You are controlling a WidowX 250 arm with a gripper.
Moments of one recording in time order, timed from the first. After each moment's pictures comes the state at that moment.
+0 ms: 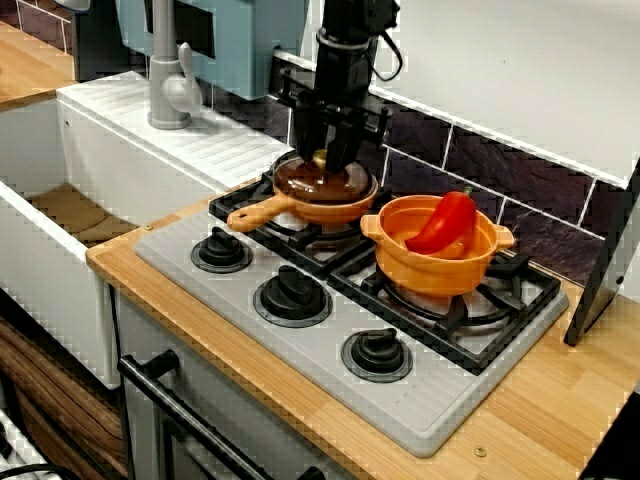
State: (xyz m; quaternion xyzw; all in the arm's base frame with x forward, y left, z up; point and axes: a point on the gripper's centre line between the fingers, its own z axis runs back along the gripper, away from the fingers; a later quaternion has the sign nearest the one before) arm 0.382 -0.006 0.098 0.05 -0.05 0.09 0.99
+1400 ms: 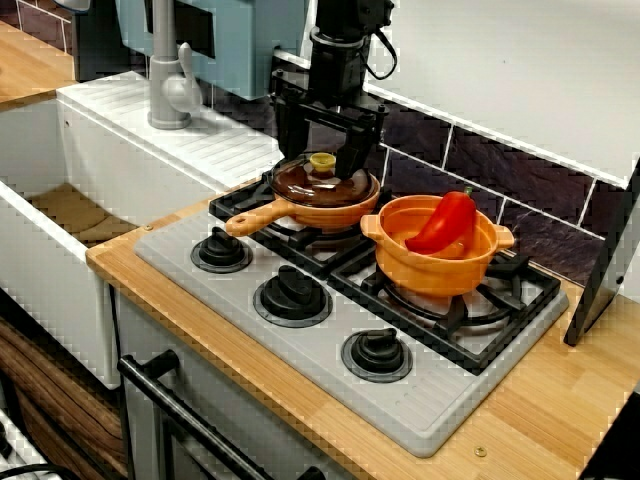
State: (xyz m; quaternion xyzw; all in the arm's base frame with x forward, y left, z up) arm 0.373 -0.006 0.103 0.03 -0.04 0.13 0.99
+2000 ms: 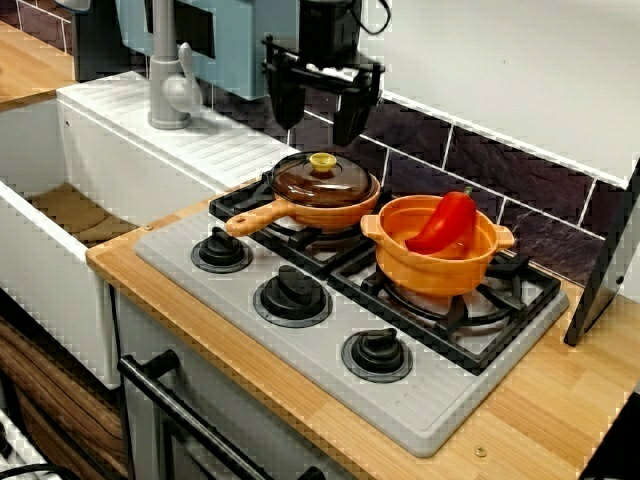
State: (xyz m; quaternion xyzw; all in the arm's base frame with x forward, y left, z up) arm 0.362 -0.014 0.138 0.00 -0.08 0.11 0.99
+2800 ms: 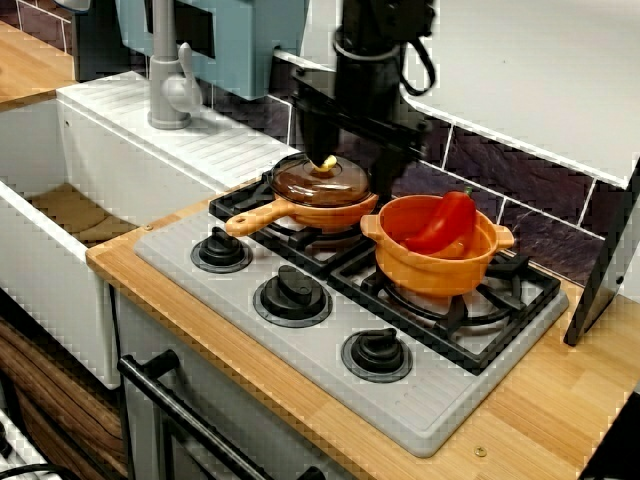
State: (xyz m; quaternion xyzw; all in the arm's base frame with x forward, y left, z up) arm 0.335 -0.079 0.130 0.07 -0.16 0.09 0.98
